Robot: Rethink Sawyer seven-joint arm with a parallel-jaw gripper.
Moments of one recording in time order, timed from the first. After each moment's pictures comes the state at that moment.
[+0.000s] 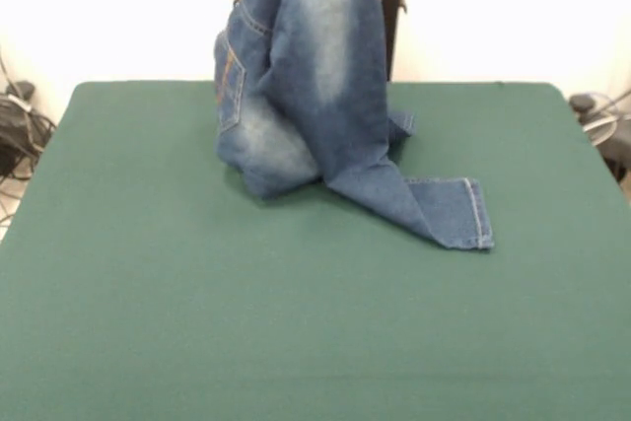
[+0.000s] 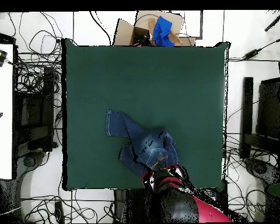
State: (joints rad) arm -0.70 -1.37 0.25 2.41 0.06 0.50 0.81
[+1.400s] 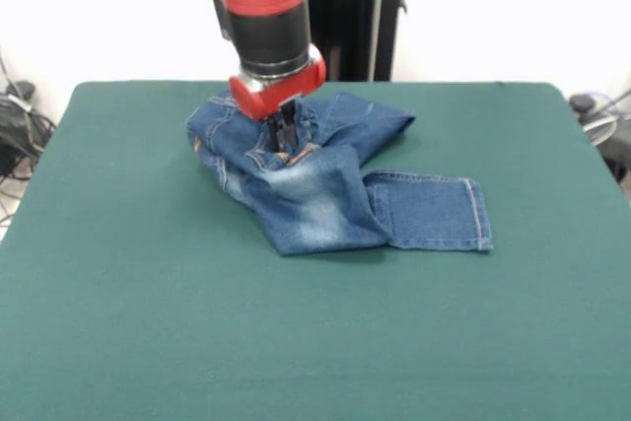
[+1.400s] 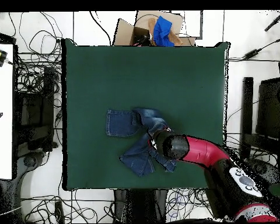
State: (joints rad) arm -0.65 -0.59 0.25 1.90 -0.28 0.36 0.81
